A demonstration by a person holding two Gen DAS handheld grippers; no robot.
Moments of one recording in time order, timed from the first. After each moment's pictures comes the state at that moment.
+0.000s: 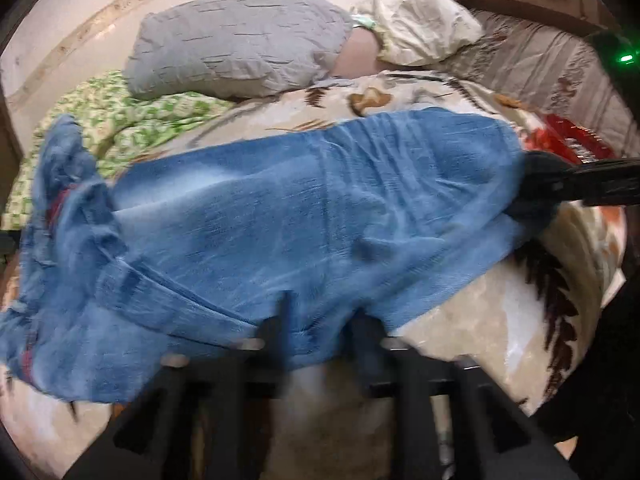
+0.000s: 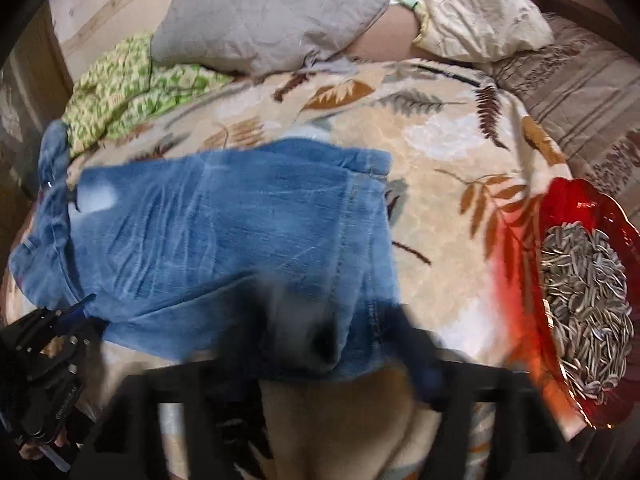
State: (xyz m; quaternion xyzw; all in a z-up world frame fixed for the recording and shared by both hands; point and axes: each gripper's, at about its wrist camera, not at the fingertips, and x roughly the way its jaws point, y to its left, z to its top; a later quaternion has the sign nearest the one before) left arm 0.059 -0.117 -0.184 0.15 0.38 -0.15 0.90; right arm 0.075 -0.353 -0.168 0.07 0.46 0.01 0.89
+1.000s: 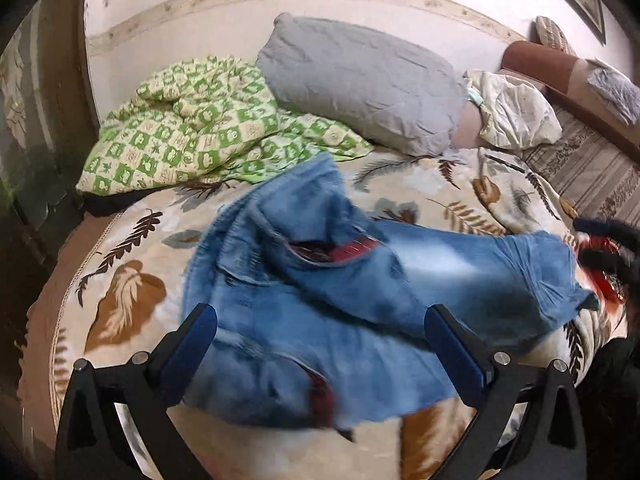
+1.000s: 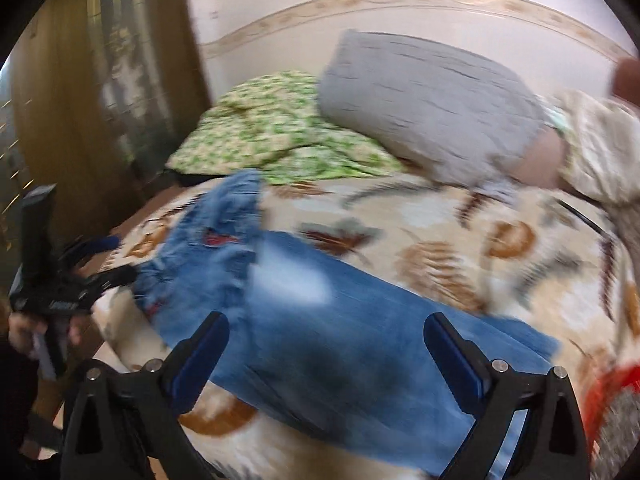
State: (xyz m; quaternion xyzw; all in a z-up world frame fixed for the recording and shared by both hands) left arm 0.116 0.121 -0.065 0.04 0.37 -0.11 0.92; right arm 0.100 -0.186 -0.057 0.00 0.34 0.22 0.91
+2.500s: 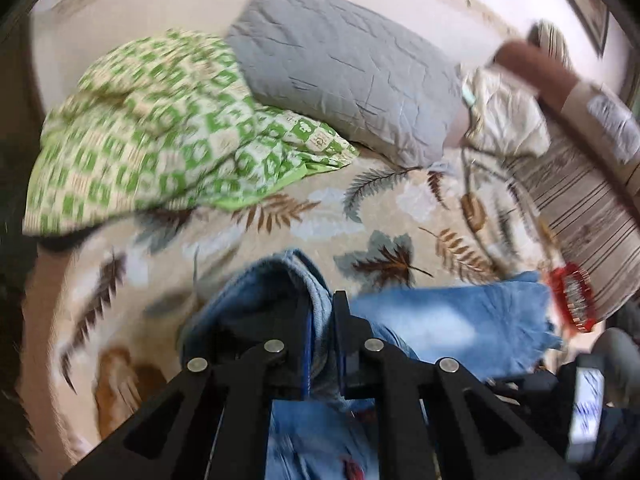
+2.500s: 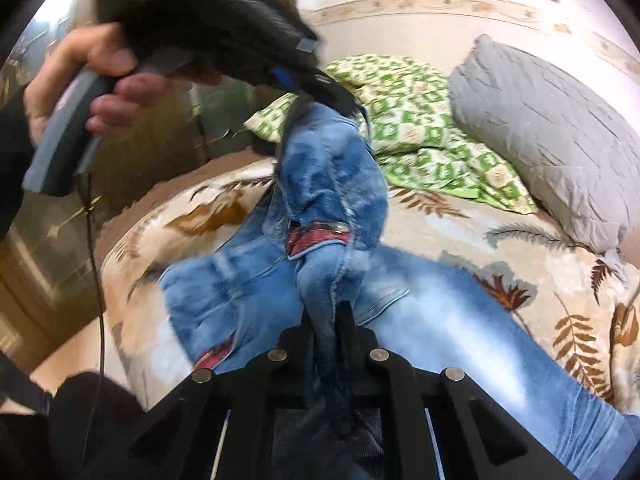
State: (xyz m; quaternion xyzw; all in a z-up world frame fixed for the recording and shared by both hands) left arm 0.229 0.146 -0.017 0.00 0.44 -0.19 0.88; right arm 0.135 -0.016 -0.109 -0.08 0.32 0.33 0.88
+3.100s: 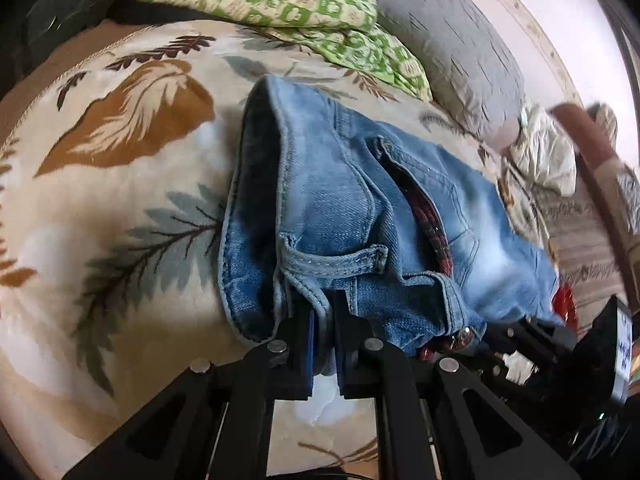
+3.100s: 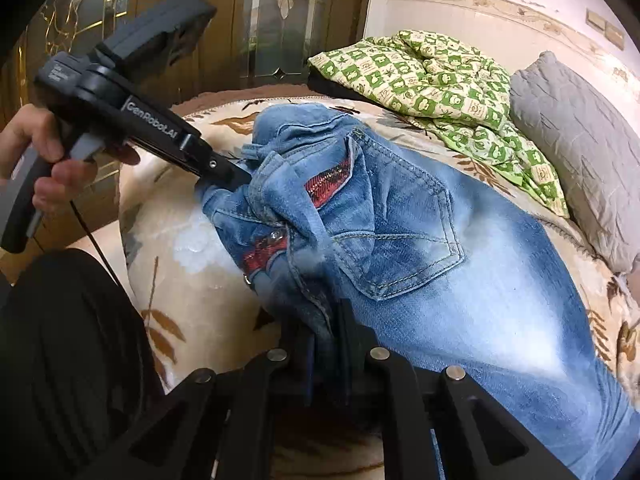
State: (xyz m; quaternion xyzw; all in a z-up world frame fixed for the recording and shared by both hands) left arm 0.126 0.235 -0.169 -0.17 0.50 -0.12 0.84; right arm 0.072 0.020 -0.171 -0.21 0.32 0.35 0.86
